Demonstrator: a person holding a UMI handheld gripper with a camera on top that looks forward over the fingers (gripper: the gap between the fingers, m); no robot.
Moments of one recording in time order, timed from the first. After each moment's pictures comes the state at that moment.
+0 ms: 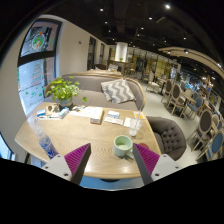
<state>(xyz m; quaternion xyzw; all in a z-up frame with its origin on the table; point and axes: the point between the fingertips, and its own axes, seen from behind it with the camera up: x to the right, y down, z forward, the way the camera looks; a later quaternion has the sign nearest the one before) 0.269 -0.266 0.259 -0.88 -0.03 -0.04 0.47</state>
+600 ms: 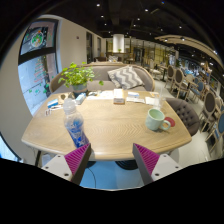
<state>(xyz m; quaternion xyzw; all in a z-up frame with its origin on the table) 0.097 -0.319 0.144 -0.90 0.01 -0.01 0.43</state>
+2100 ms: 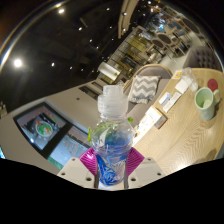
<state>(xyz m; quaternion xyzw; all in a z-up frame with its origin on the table) 0.043 -0.111 0.251 -0.72 0.26 0.38 0.52</state>
